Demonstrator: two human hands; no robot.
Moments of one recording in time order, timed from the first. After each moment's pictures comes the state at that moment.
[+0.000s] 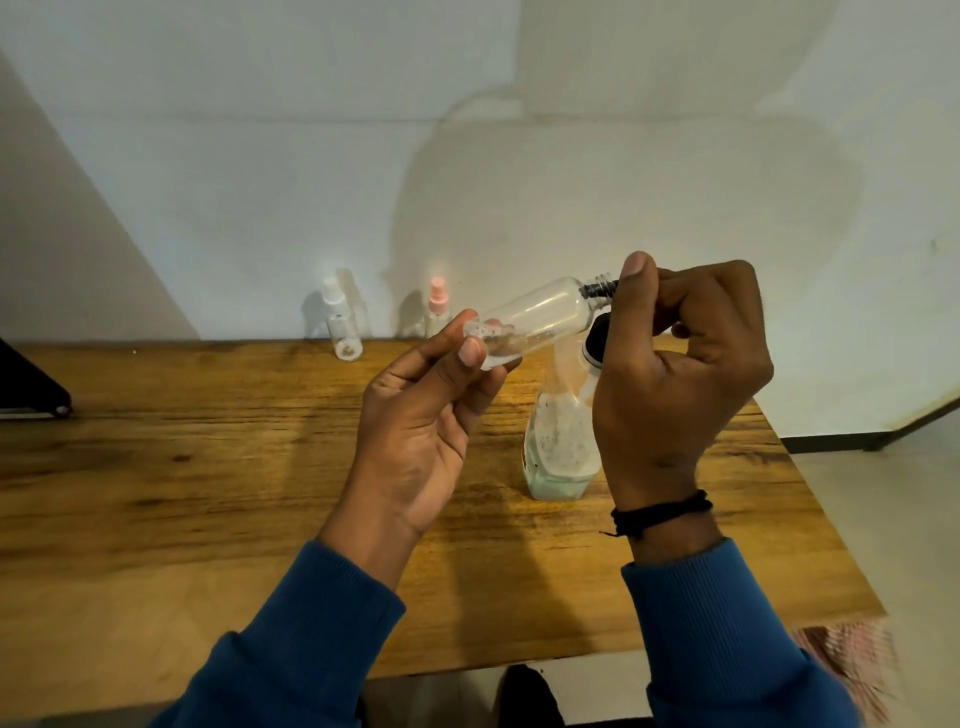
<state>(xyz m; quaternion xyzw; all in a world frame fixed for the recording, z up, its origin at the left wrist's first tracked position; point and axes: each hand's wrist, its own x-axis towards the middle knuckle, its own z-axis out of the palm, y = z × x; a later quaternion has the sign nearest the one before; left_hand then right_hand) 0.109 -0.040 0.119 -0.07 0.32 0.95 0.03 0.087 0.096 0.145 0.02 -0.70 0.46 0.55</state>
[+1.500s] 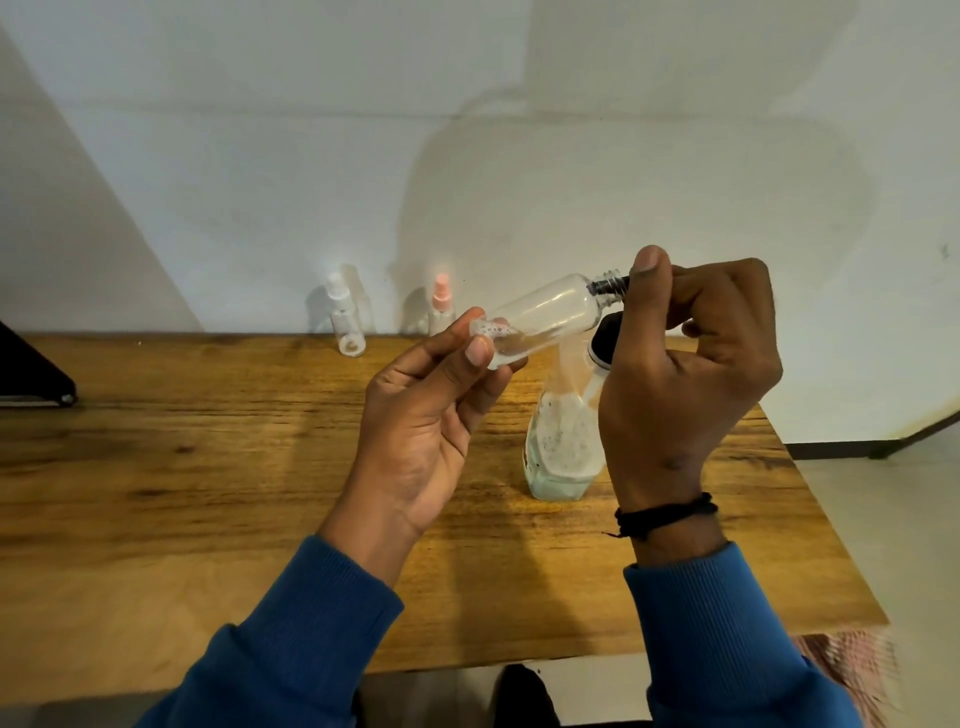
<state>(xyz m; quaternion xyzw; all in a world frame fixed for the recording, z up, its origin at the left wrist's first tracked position) 0.110 -0.044 0.117 -0.07 0.33 0.94 0.02 0.085 0.092 0.144 0.02 -0.69 0.45 0.56</state>
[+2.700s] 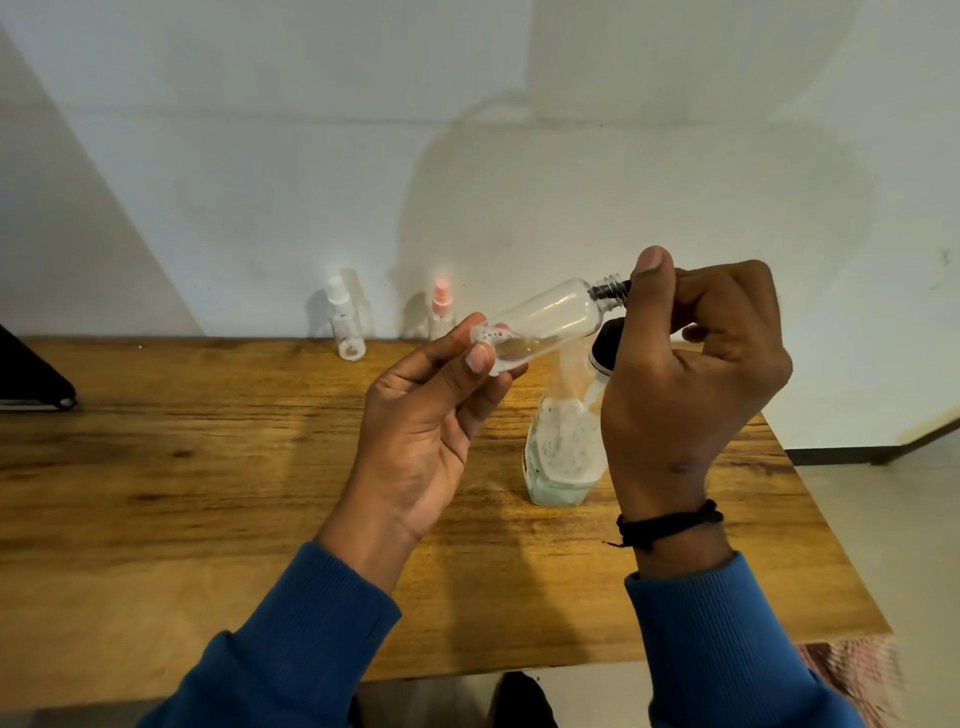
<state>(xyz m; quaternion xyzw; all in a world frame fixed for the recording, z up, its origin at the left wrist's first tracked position) 0.111 -0.040 0.123 -0.07 0.33 0.94 0.01 0.084 0.096 0.148 0.01 -0.69 0.47 0.55</state>
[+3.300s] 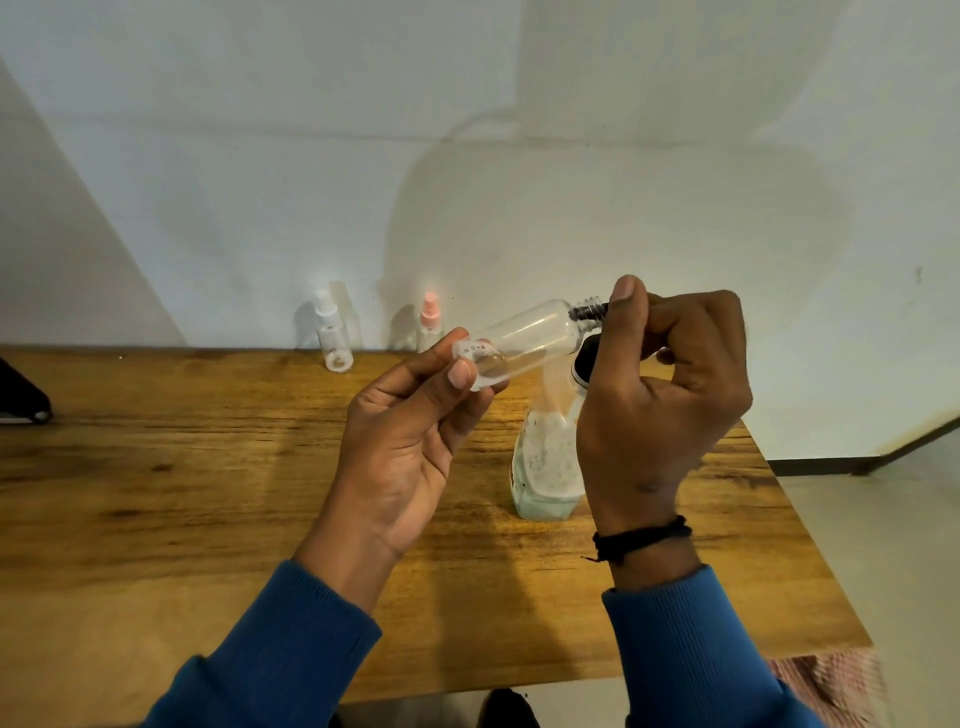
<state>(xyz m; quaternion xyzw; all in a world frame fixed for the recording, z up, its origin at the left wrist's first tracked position) 0.109 -0.042 0.120 -0.08 0.34 0.94 0.01 0.085 0.092 0.141 0.02 -0.69 0.48 0.54</state>
